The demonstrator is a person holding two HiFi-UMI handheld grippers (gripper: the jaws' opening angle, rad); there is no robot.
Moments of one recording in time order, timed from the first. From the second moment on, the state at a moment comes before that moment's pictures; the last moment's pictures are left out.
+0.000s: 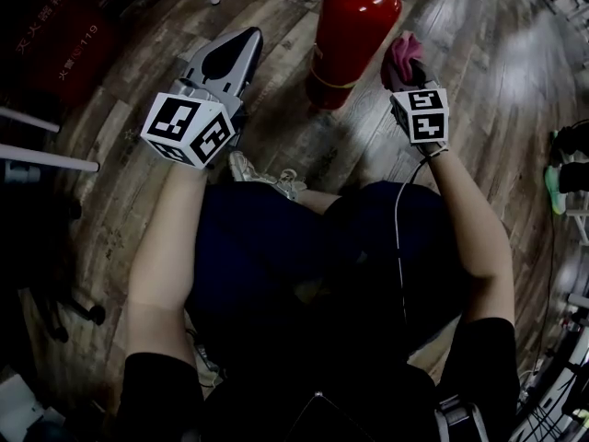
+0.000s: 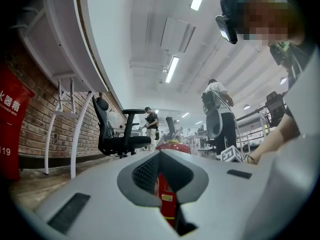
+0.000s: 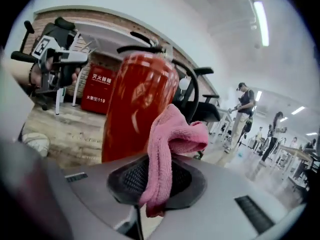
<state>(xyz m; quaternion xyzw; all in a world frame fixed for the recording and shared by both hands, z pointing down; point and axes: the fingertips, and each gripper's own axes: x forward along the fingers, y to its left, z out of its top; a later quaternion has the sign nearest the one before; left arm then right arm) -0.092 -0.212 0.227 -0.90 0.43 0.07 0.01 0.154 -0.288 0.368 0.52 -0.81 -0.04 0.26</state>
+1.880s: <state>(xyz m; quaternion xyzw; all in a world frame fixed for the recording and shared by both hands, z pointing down) -0.089 -0.214 0.233 -0.90 0.43 0.06 0.00 0.078 -0.241 0.294 0.46 -0.86 -0.11 0.18</state>
